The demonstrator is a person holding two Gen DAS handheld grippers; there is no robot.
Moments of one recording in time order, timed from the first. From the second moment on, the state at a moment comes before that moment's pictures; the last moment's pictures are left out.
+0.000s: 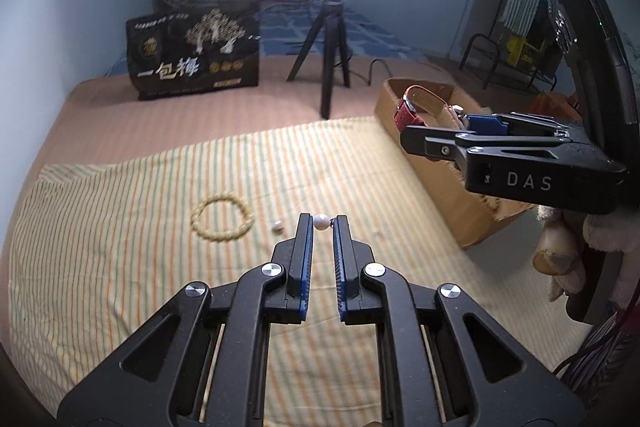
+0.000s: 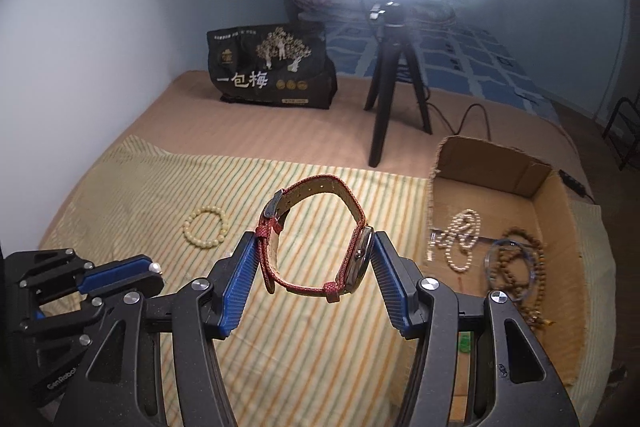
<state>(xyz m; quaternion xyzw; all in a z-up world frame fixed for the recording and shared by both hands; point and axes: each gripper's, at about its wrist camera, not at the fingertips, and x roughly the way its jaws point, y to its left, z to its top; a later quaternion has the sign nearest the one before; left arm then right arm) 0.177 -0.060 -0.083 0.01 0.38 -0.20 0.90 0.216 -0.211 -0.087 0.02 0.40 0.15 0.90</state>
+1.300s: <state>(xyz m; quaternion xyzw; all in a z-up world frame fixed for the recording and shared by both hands) 0.208 -0.221 -0.075 0.02 0.37 -0.26 0.89 0.231 -0.380 -0.088 0.07 0.40 0.06 0.91</state>
